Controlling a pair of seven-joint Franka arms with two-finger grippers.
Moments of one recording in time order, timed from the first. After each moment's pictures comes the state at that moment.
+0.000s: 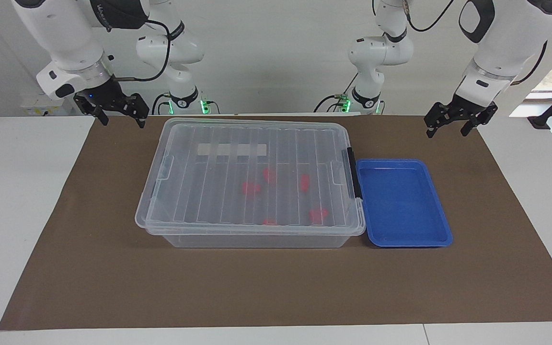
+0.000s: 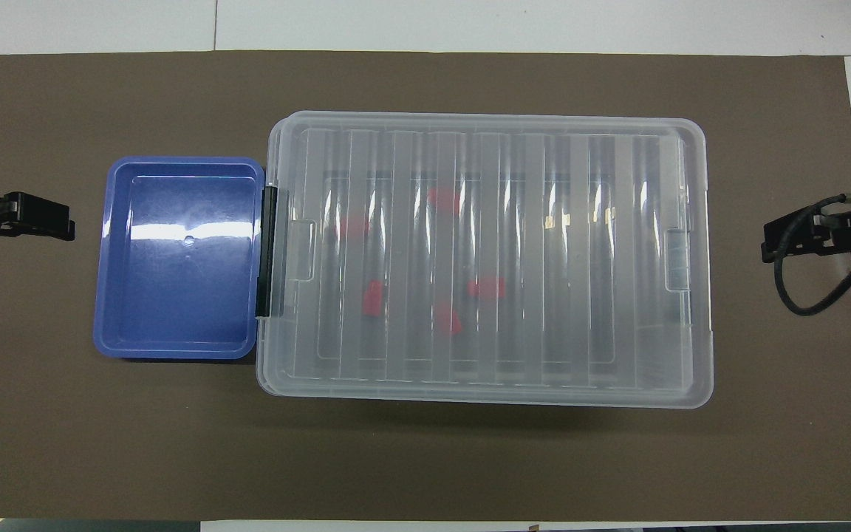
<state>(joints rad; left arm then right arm) -0.04 -0.04 -0.04 -1.65 0.01 1.61 -0.04 0.04 -0.03 -0.03 -1.60 -0.02 1.45 0.11</state>
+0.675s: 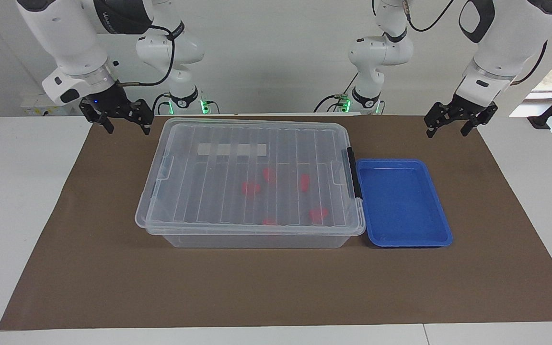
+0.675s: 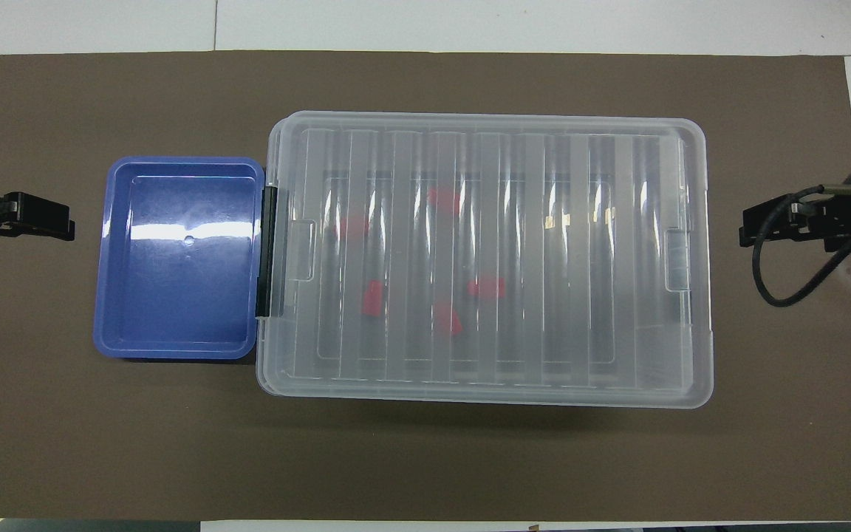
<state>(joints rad) -0.04 -0.04 -0.04 -1.65 0.01 1.61 -0.04 0.05 -0.02 -0.02 -1.66 0.03 1.58 0.11</state>
